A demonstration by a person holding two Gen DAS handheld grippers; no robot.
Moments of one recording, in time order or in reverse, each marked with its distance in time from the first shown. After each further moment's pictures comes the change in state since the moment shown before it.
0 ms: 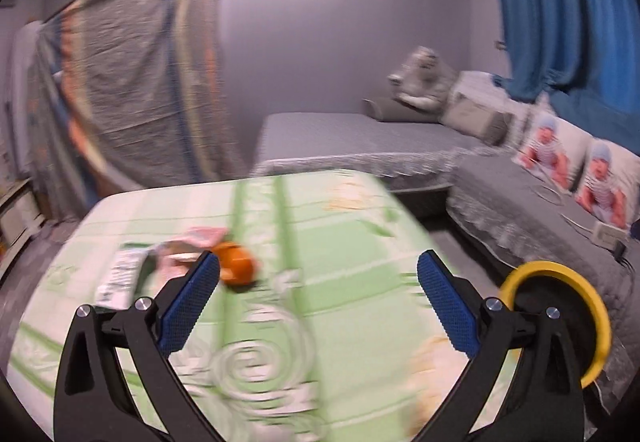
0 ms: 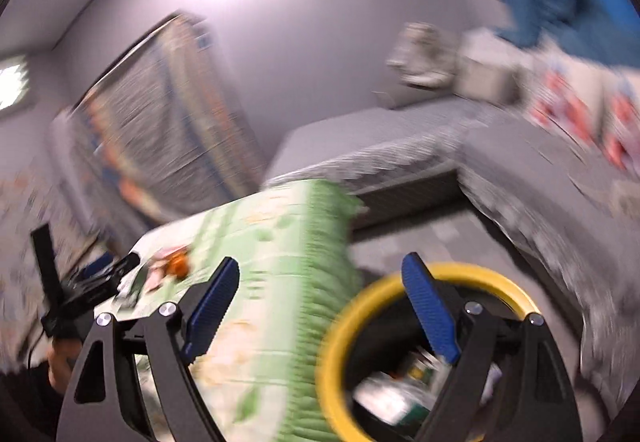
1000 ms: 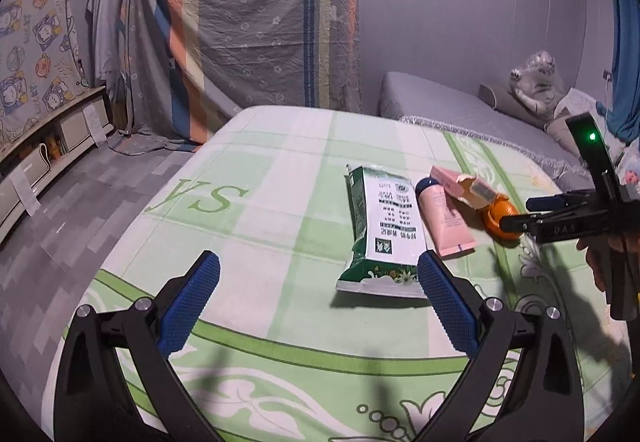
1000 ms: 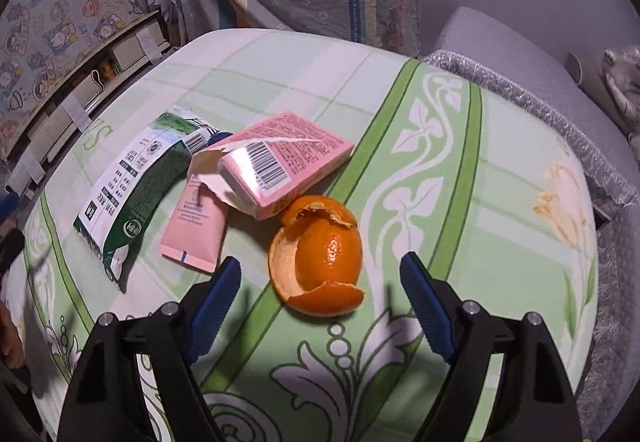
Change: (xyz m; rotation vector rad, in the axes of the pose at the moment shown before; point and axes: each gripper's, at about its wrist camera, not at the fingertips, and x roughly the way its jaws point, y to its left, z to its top) left arm 0.023 0.261 -0.062 -0.228 0.186 0.220; right arm 0.374 0.295 -0.035 -0.493 0.617 0.147
